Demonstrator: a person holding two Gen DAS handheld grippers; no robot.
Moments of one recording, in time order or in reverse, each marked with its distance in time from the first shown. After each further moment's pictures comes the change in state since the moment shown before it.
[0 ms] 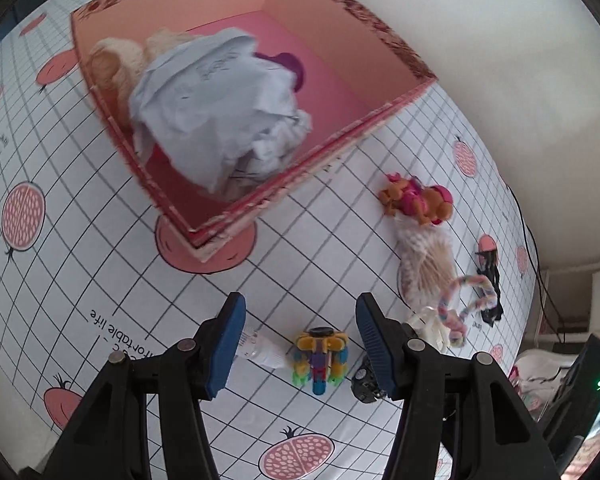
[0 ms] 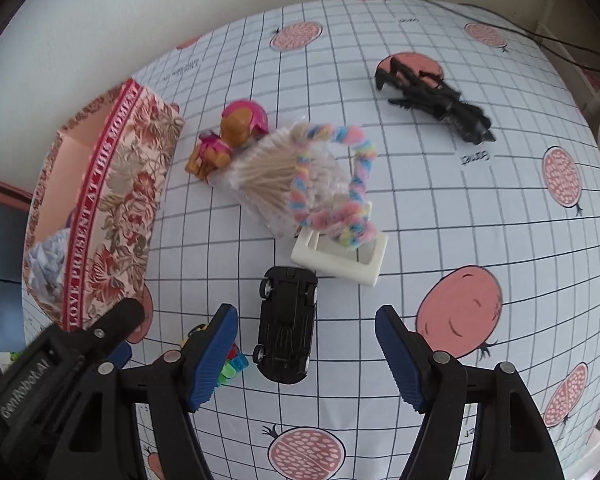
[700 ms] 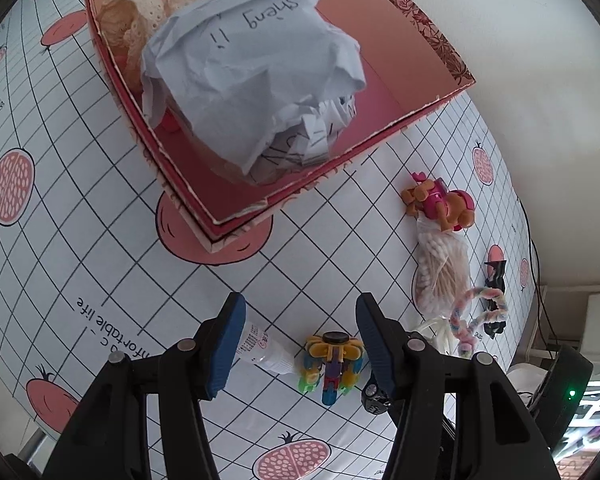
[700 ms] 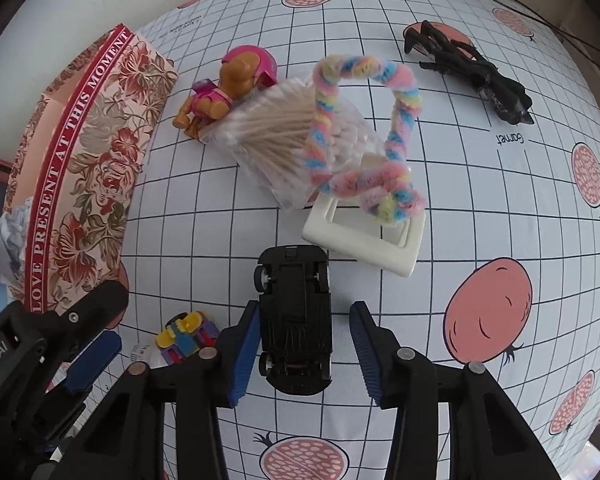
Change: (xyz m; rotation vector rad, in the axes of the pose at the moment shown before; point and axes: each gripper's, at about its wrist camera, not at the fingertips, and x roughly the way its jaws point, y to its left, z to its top) left arm 0.018 0.012 0.004 -0.079 0.056 -0.024; right arm 0.030 0.010 -0.005 0.202 0.060 -0.042
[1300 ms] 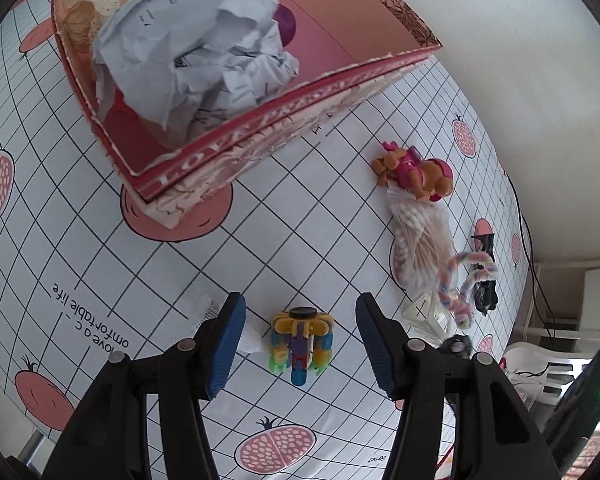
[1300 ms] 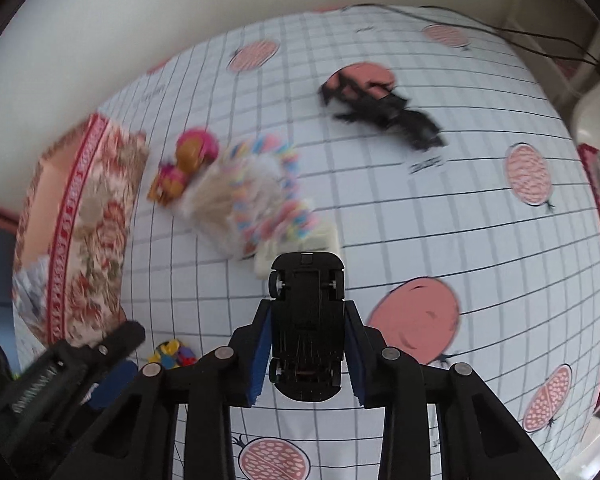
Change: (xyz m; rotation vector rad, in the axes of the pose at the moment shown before) left arm 0.005 -0.025 -0.013 0.060 0.037 -0.023; right arm -0.048 -0.050 0.004 0.038 -0.135 0.011
